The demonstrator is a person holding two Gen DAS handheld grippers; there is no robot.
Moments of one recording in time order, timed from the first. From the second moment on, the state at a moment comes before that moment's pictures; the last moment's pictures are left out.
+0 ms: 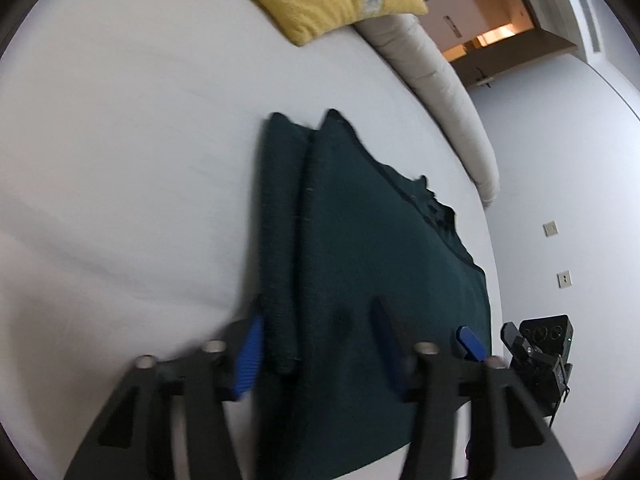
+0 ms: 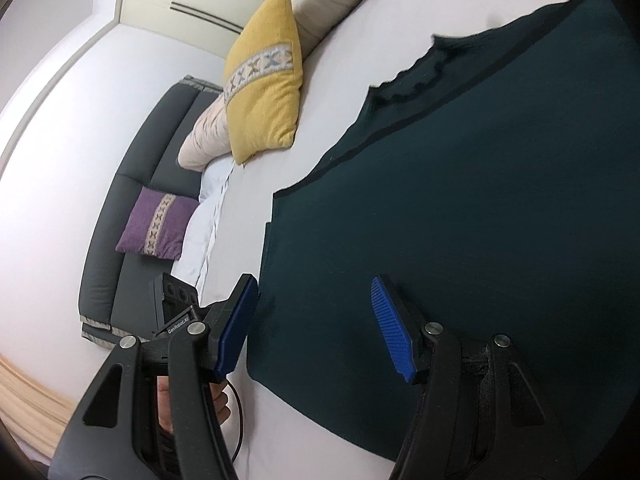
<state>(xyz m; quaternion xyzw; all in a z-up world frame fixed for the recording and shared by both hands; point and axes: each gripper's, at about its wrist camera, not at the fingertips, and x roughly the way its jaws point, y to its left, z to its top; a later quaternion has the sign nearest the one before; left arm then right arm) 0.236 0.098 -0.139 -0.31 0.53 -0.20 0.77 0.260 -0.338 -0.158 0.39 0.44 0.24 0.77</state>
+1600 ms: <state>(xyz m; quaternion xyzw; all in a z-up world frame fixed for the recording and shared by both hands) 0.201 -0.087 -0.069 -0.20 0.48 -0.31 0.79 0.300 -0.439 -0.180 0.45 0.49 0.16 0.73</state>
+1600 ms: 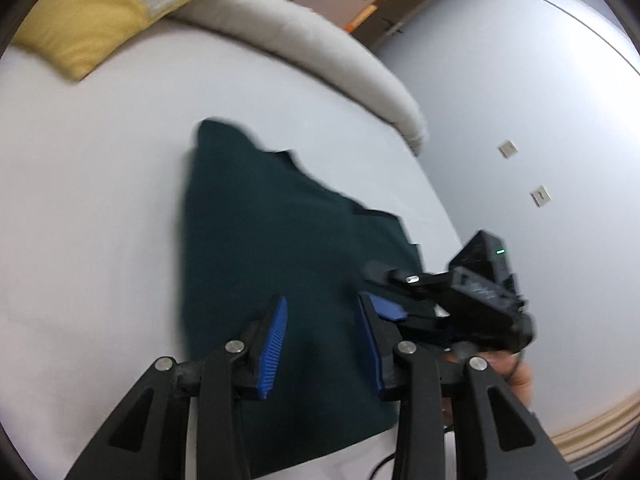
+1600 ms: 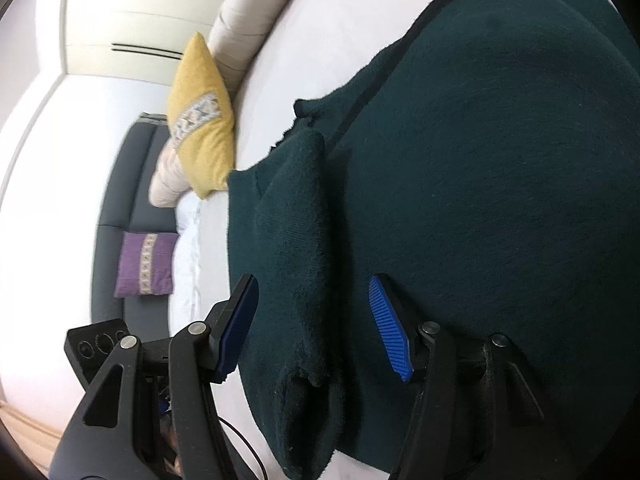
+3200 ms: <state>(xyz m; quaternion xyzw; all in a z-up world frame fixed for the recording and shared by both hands) 0.194 -0.200 -0.067 -0.10 0.47 -0.35 0.81 0.238 -0.605 -0.126 0.35 0.50 0.06 0.79</state>
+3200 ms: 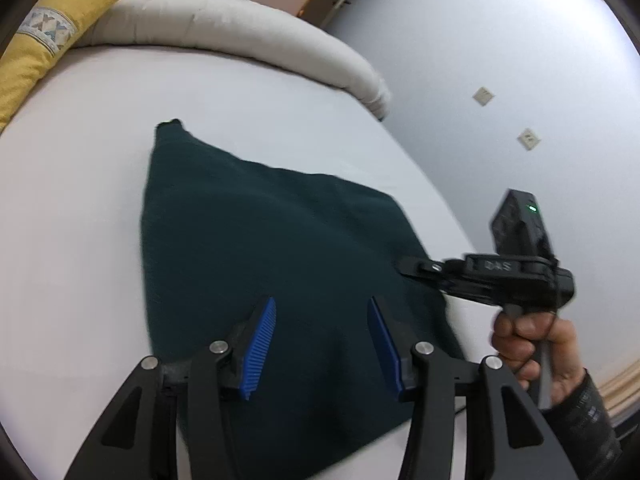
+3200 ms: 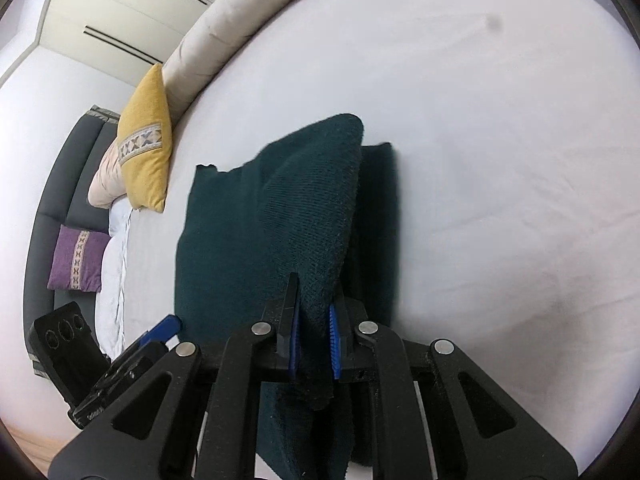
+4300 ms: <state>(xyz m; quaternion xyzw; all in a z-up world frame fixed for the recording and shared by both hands) 0.225 -0.215 -0.098 0.00 0.47 -0.30 0.83 0.107 -0.582 -0.165 0.30 0.46 0.14 0.82</state>
